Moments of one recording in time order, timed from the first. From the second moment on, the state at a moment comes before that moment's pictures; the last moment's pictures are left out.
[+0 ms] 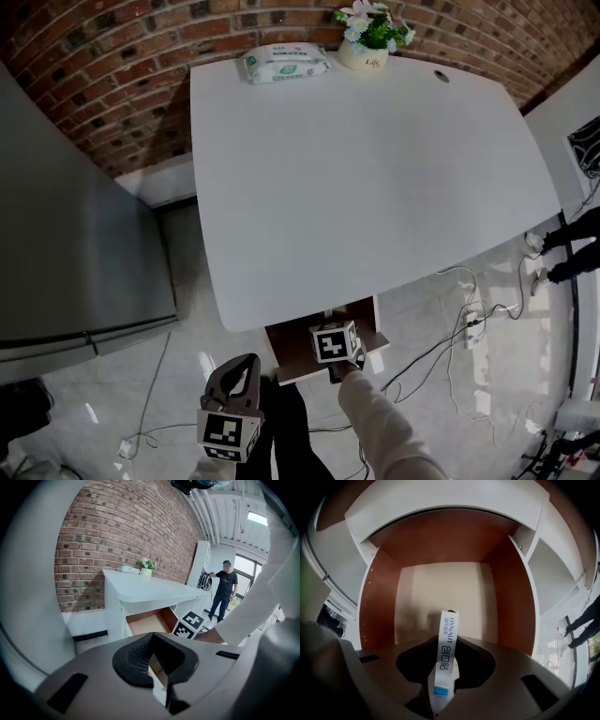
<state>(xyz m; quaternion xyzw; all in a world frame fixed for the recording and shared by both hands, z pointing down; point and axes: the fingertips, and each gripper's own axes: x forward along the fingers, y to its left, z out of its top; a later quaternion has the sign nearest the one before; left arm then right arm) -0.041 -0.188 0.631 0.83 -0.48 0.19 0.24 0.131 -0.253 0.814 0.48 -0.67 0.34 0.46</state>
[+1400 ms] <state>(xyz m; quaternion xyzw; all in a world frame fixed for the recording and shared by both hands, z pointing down) -0.019 -0.173 0.544 0.87 -0.44 0.16 0.16 0.133 -0.184 0.607 0.57 -0.73 0.30 0.24</state>
